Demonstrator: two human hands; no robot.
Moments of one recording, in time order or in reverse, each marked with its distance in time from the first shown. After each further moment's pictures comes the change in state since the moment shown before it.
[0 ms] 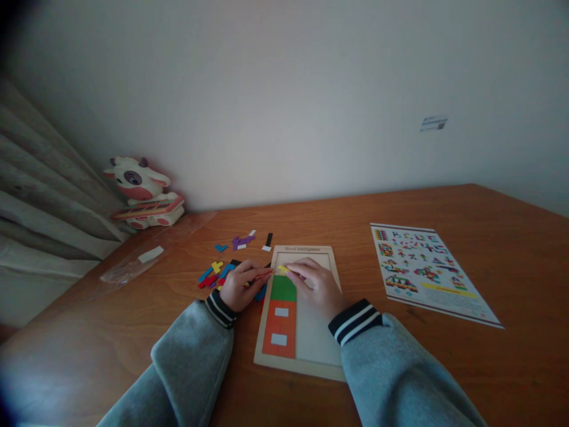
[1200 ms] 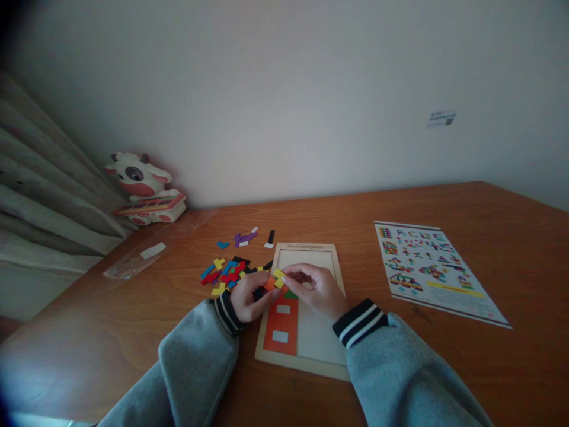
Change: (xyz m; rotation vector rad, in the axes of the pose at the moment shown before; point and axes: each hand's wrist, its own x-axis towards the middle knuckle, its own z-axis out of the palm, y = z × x) left_hand -0.001 0.025 0.003 -0.183 -0.206 0.002; right_hand -0.007 -0.003 0.009 0.403 -0.119 0.254
